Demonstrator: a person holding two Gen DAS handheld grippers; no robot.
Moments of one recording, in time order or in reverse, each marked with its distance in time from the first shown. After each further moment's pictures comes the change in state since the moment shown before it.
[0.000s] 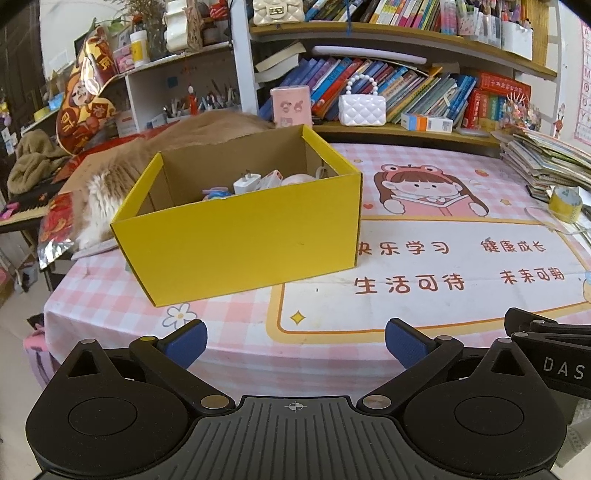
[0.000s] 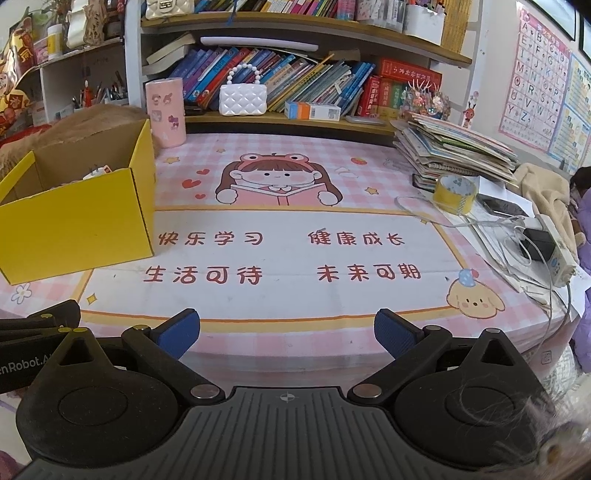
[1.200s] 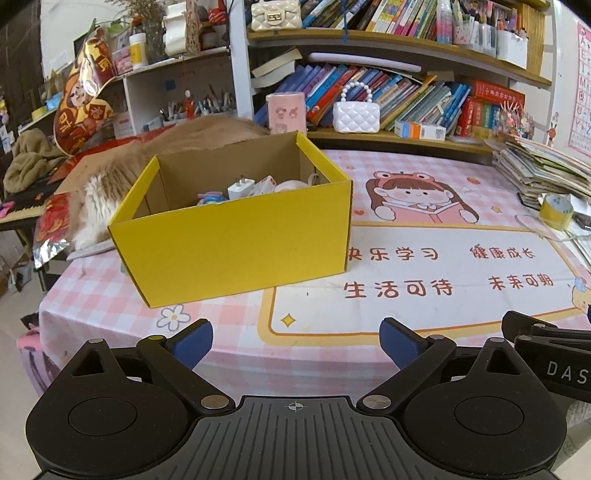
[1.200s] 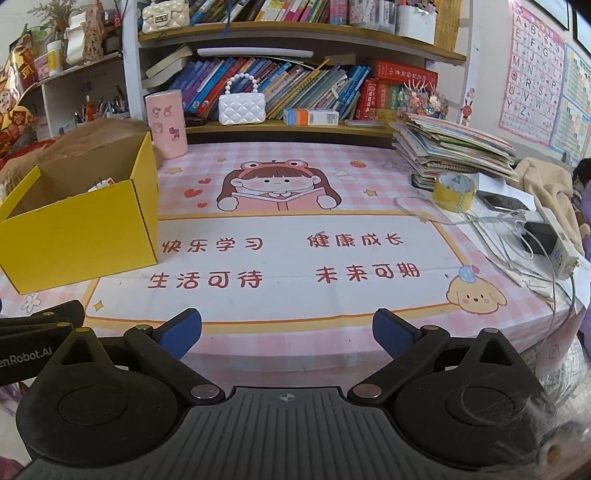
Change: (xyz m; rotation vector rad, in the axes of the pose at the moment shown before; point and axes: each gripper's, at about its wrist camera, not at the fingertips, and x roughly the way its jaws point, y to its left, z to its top) left arm -0.008 -0.002 0.000 -0.014 -0.018 -0.027; right arm -0.010 -0.009 -0.004 0.021 -0.029 0.023
